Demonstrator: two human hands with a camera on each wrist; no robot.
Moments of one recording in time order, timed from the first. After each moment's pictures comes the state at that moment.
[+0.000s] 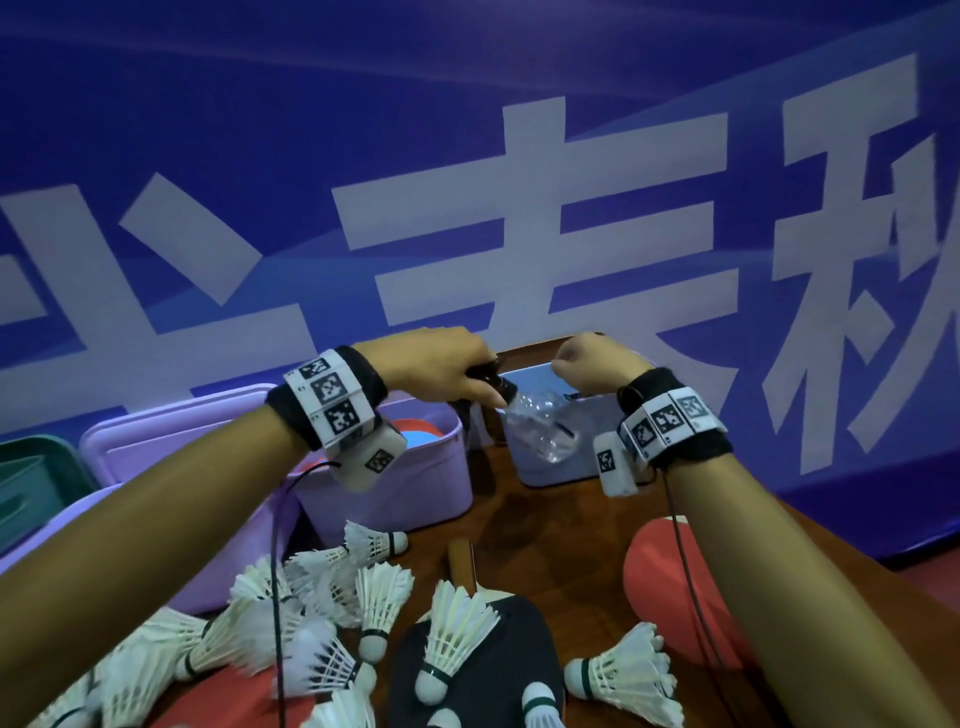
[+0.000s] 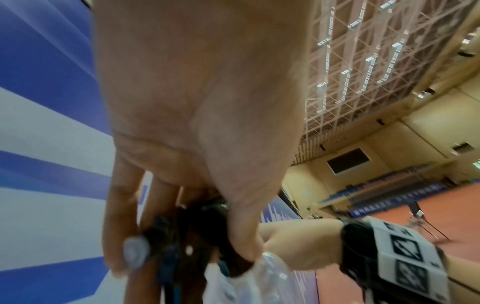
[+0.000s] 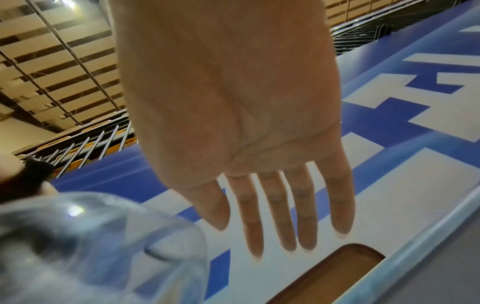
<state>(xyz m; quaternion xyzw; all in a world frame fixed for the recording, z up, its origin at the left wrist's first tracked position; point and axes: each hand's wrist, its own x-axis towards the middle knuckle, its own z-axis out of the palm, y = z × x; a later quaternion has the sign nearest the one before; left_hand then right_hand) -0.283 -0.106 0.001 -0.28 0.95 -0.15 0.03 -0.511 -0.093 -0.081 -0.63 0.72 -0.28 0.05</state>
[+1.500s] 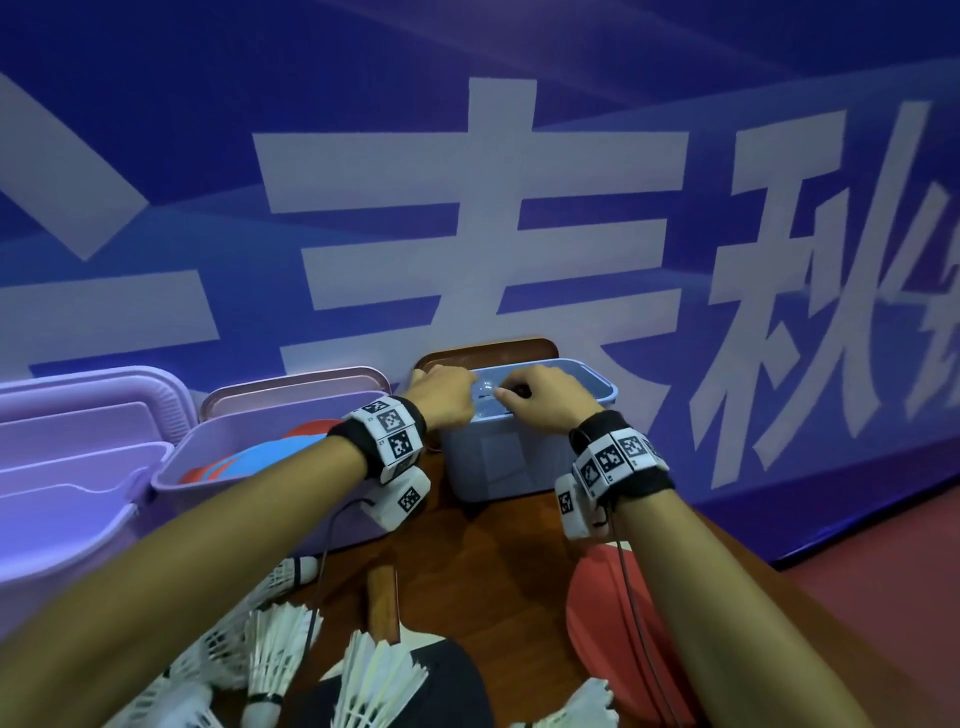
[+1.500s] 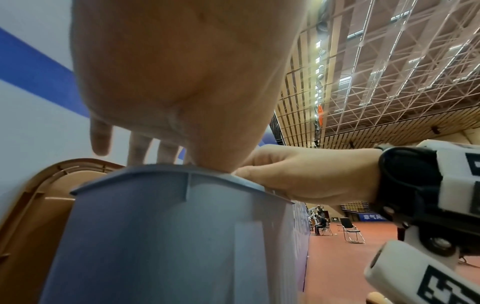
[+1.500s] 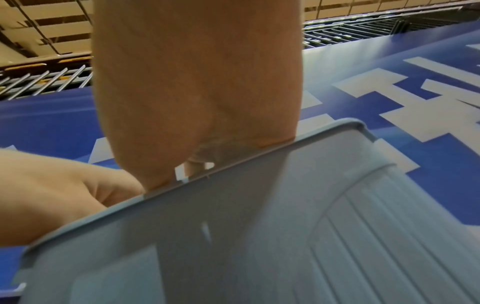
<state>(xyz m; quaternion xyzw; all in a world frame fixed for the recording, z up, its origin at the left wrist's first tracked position) -0.379 -0.211 -0.107 -0.41 0.91 -0.05 -0.08 -0.536 -0.128 -0.132 -0.67 0.69 -0.27 -0.03</state>
